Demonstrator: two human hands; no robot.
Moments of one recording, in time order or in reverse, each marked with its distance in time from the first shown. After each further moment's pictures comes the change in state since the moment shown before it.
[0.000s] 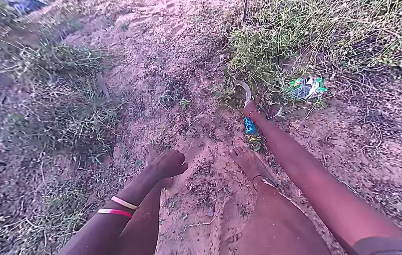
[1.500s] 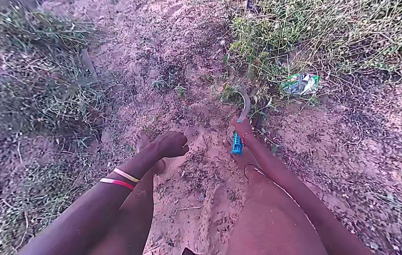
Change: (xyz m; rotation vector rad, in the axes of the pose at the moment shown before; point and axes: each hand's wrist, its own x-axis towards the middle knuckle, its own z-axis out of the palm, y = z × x) left_hand 0.014 0.011 -0.014 0.038 0.095 0.169; right_hand -0.132 0.014 0.032 0.324 -0.035 0.124
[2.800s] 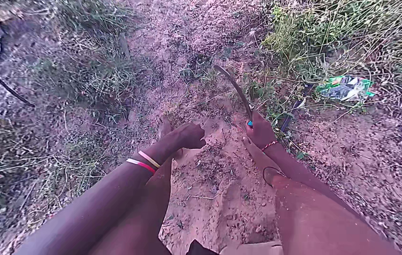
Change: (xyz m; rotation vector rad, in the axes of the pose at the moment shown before) left_hand -0.011 -0.007 0.020 -0.064 0.007 -0.048; right_hand -0.048 -0.002 0.013 -0.626 0.006 -0.715
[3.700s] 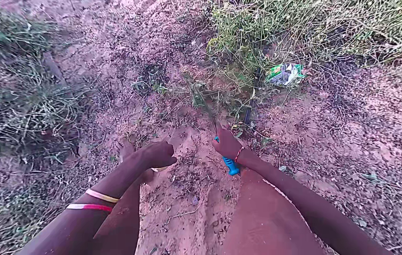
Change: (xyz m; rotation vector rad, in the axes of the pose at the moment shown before) left_hand 0.020 0.010 -0.009 0.034 -0.190 -0.017; right_hand -0.026 0.001 -0.009 0.250 -0.329 0.181
